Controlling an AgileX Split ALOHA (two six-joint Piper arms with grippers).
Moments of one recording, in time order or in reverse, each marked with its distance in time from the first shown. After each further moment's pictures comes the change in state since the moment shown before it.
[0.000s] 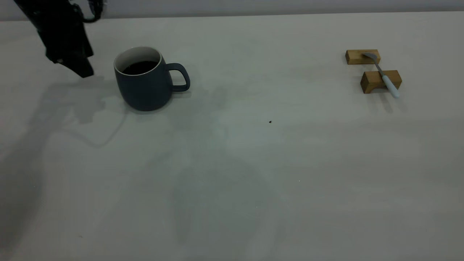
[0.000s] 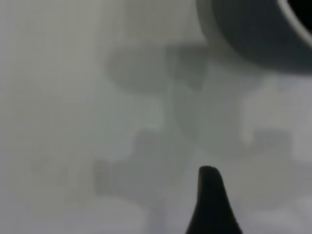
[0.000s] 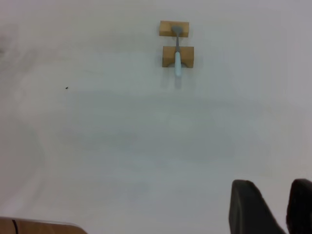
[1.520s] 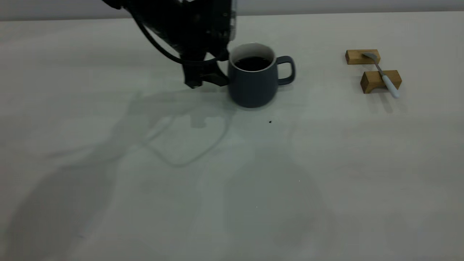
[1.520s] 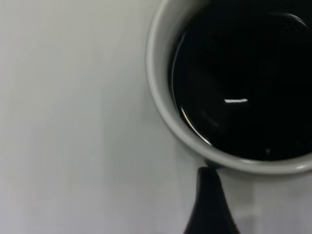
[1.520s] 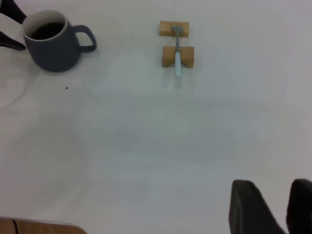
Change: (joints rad) left arm -0.357 0.114 0.000 -0.696 -0.277 0.597; right arm 0.000 0.000 0.000 0.000 0.000 0.000
